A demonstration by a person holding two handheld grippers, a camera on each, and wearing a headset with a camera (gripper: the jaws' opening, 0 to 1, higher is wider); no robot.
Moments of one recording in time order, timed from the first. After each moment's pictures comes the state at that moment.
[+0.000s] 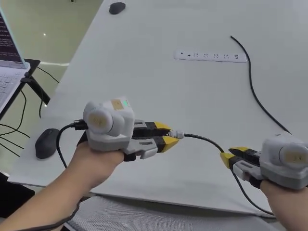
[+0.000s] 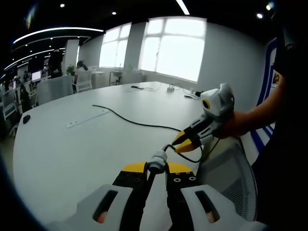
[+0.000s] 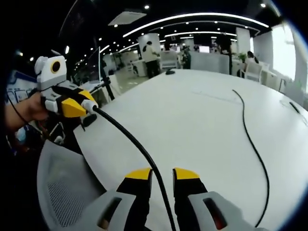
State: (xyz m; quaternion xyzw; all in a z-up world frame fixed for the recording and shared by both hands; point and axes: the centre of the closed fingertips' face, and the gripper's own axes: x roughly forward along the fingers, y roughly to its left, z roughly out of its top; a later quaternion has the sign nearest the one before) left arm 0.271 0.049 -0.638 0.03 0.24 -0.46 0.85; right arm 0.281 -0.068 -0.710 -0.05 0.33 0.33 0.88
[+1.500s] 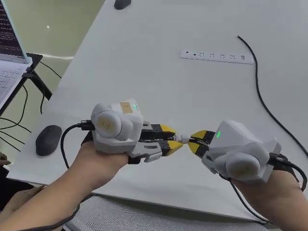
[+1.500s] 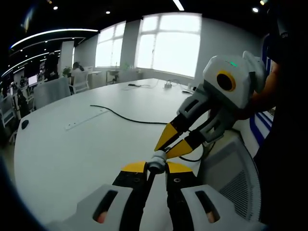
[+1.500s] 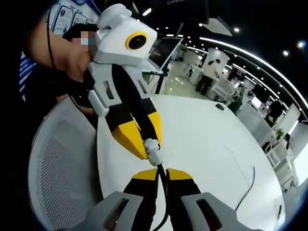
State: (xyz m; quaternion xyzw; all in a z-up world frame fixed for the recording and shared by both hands) left arm 0.274 0.046 -0.645 0.05 0.24 -0.47 0.84; right arm 0.277 0.036 -0.657 -0.30 0.20 0.49 0.79
